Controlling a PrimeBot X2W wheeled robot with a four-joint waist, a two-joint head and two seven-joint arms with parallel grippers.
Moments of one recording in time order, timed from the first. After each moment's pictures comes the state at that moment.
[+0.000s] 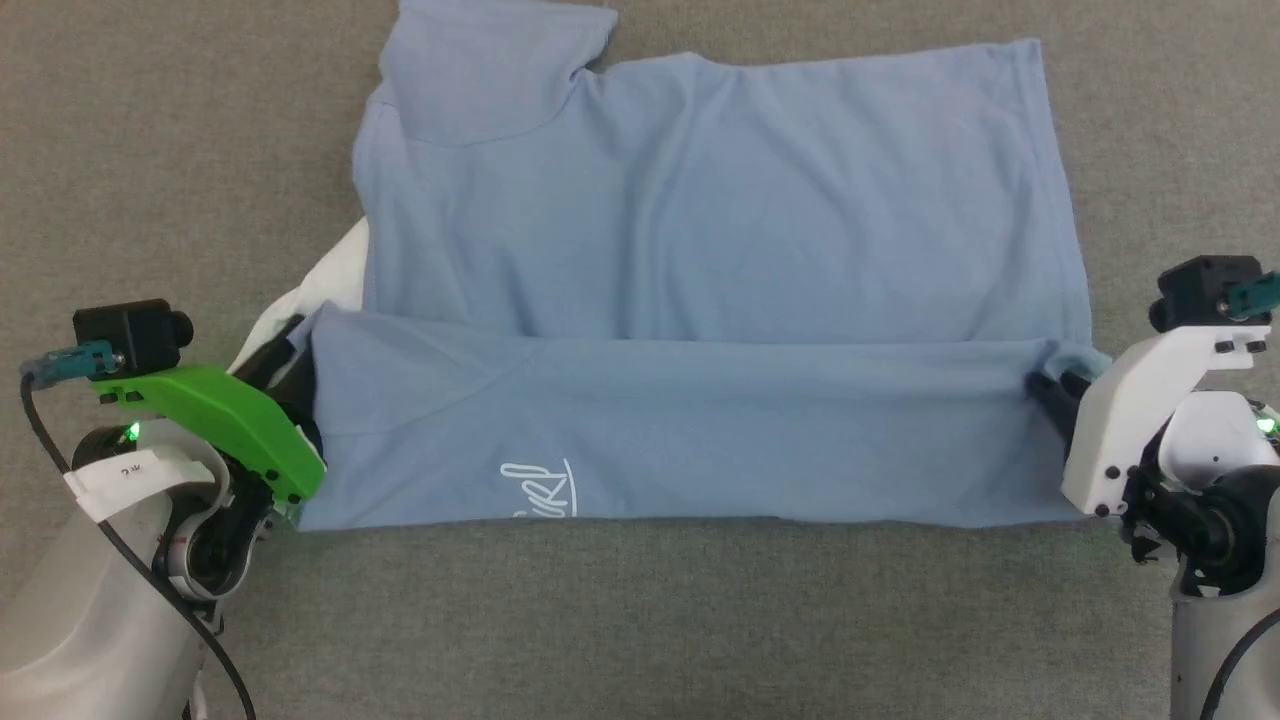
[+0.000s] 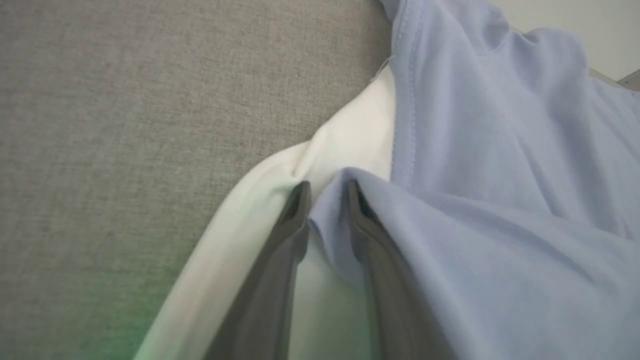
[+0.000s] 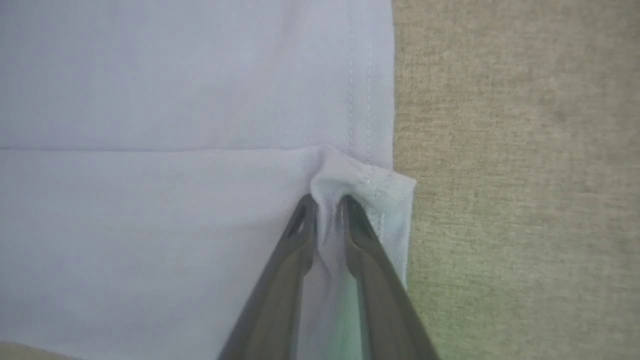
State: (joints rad) left arm -0.45 0.54 -0.41 0.32 -0.98 -0.03 0.08; right arm -0.31 -0.06 -0.20 -0.05 0.21 0.13 0.98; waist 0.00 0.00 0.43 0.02
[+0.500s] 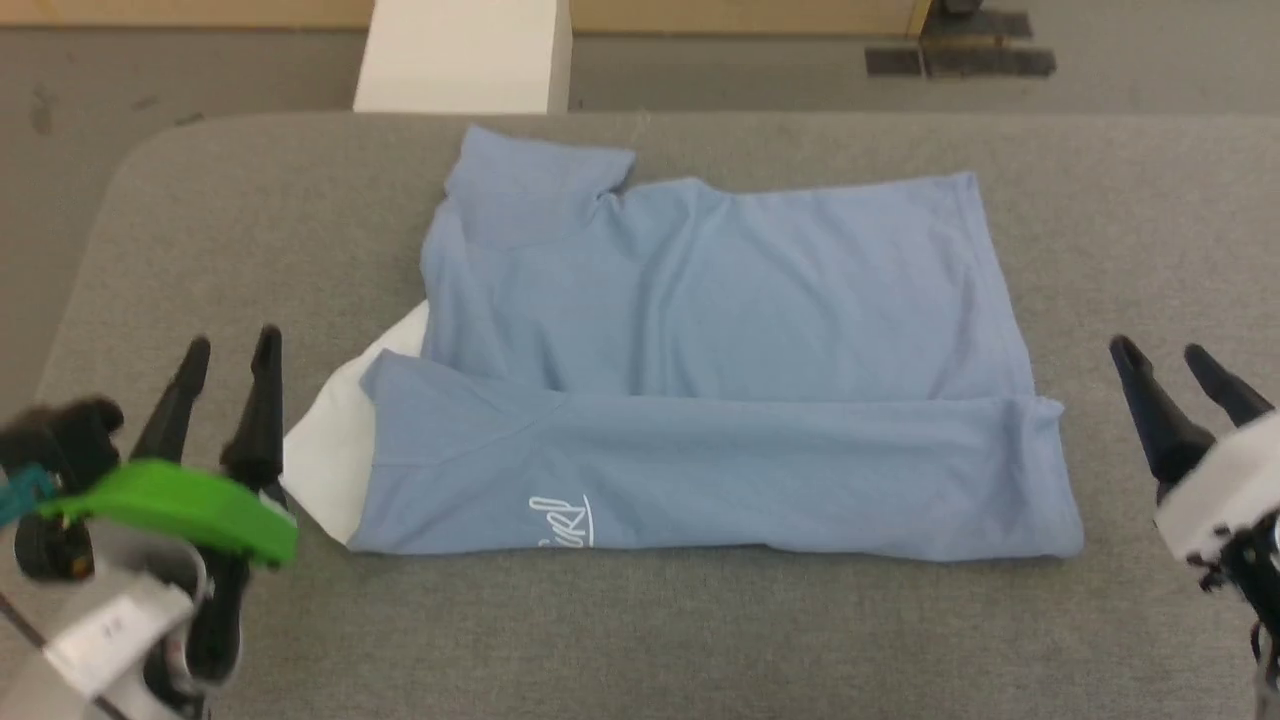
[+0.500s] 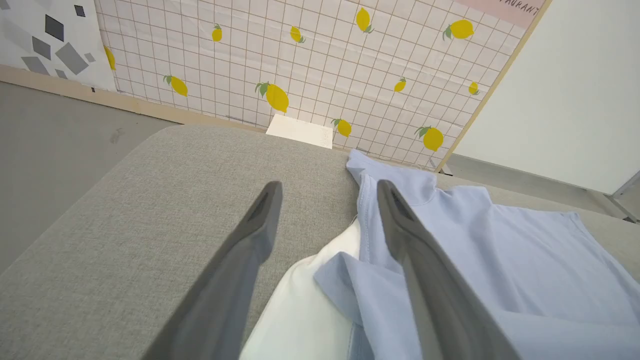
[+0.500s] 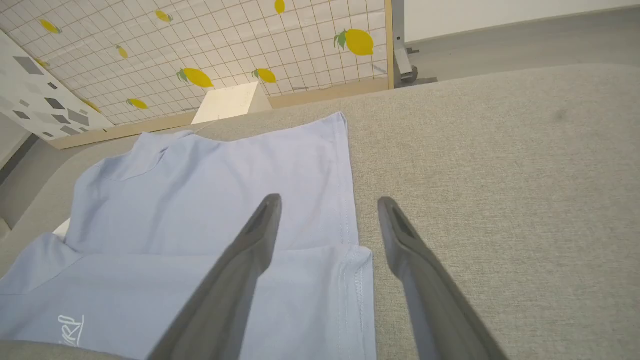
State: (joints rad) left arm -0.27 0.56 -0.32 0.15 -0.89 0.05 -0.22; right arm -0.16 -0.09 -0.27 -0.22 0.38 0.13 0.65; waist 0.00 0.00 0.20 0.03
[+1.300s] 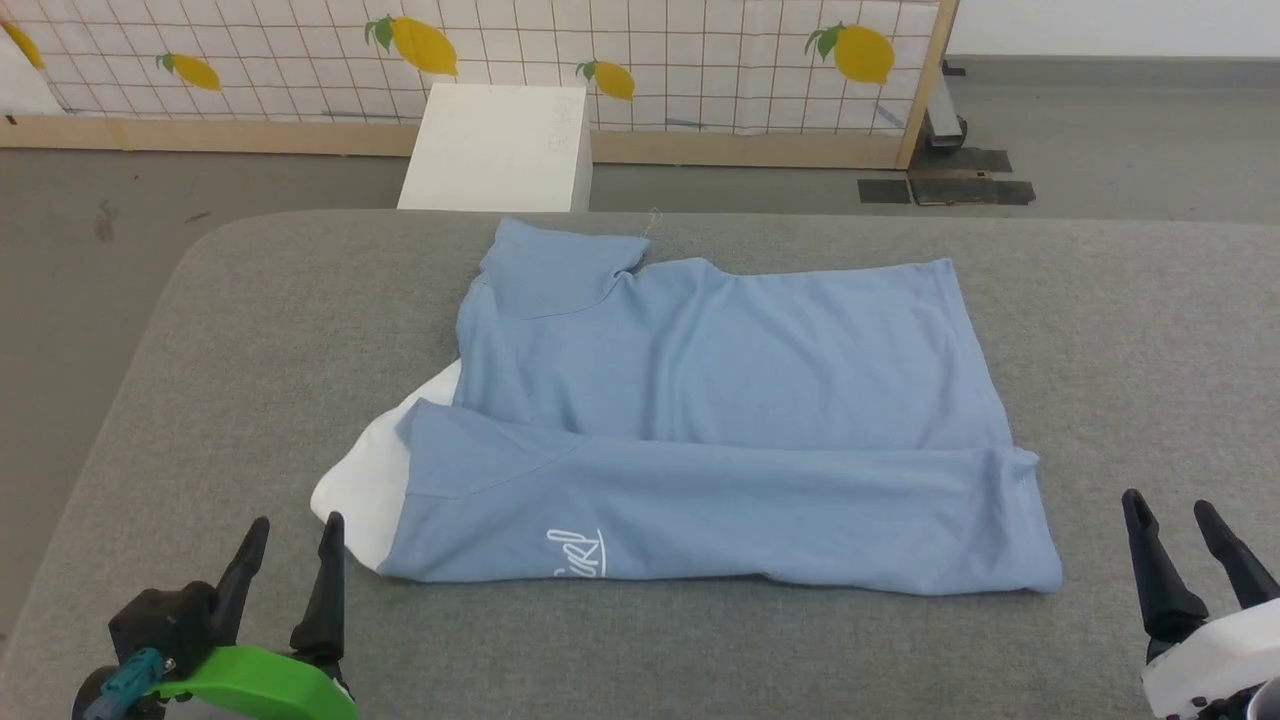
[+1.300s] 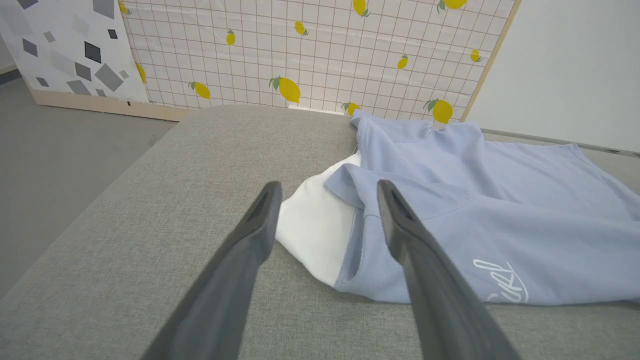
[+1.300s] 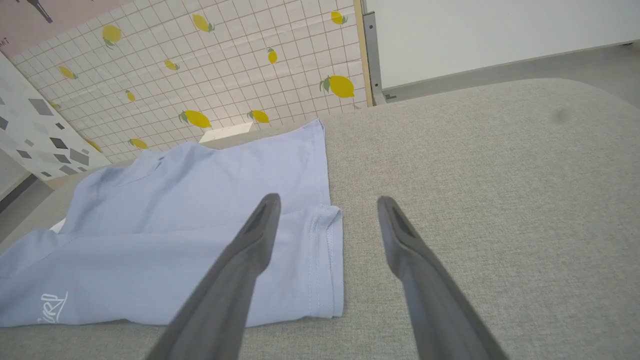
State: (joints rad) left arm 0.05 0.42 -0.23 0.11 -0.58 0.04 -0.26; right arm 0.13 -0.17 -0.21 -0.07 0.42 0.13 0.16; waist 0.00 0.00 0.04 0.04
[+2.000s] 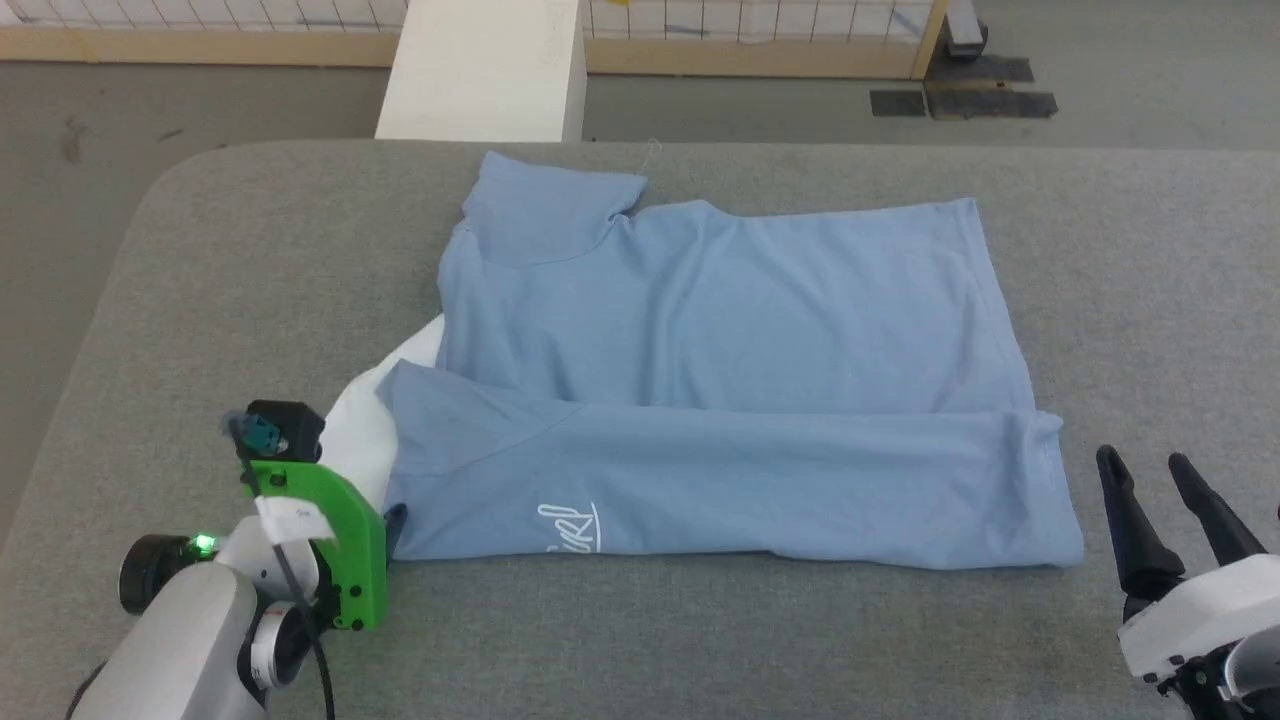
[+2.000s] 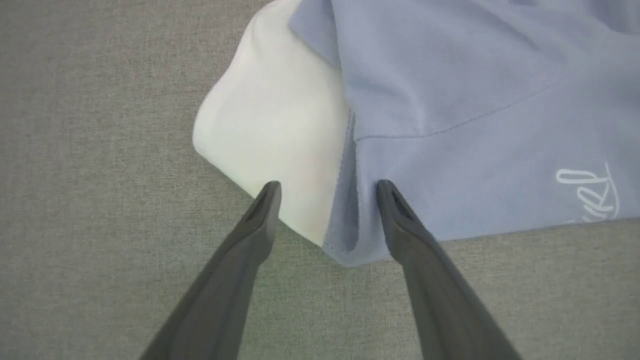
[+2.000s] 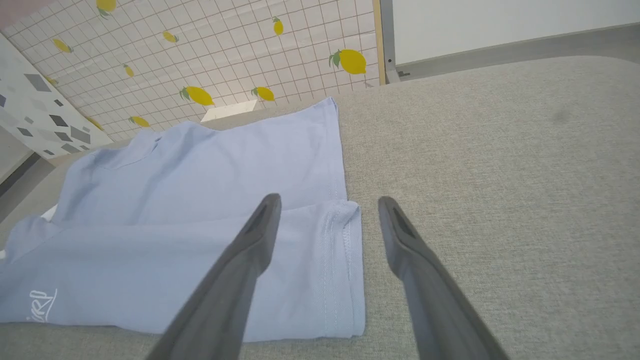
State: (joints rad) left arm -0.29 0.47 -0.39 0.24 -0.62 0.08 0.54; right arm 0.07 -0.15 -0.18 -0.10 0.40 0.13 0.20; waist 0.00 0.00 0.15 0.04
